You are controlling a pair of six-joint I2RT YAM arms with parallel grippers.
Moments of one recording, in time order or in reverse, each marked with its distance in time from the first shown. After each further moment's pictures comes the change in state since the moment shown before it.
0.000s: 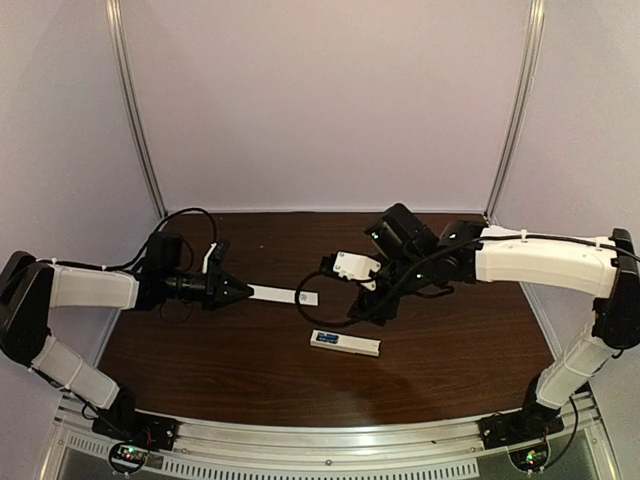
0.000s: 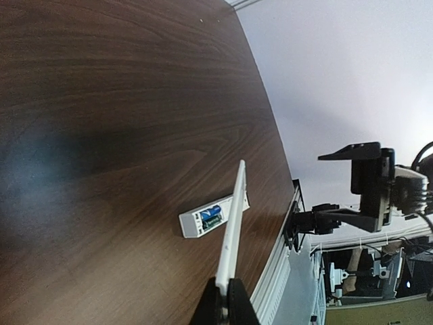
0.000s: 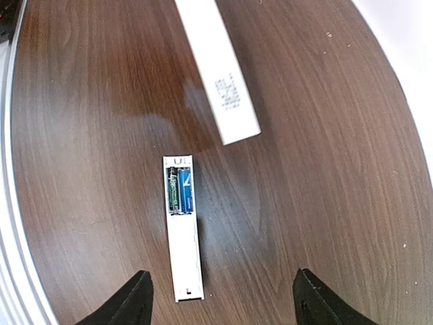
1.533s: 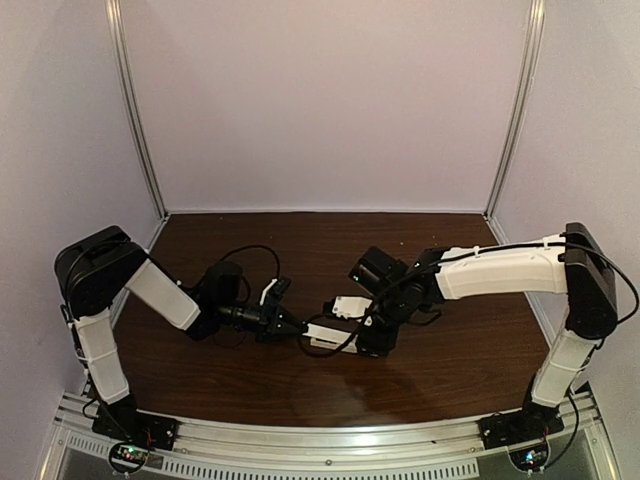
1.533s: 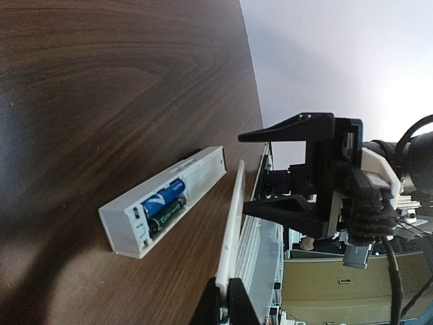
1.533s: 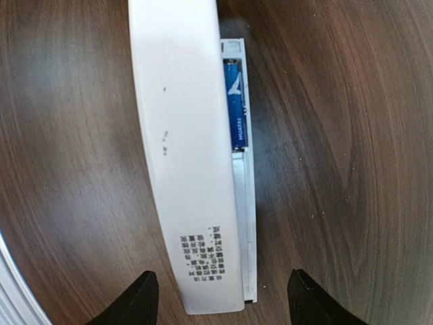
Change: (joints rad) left arm -0.333 0.473 0.046 0.571 0.028 -0.349; right arm 0.000 0.120 -0.099 -0.029 -0.020 0.053
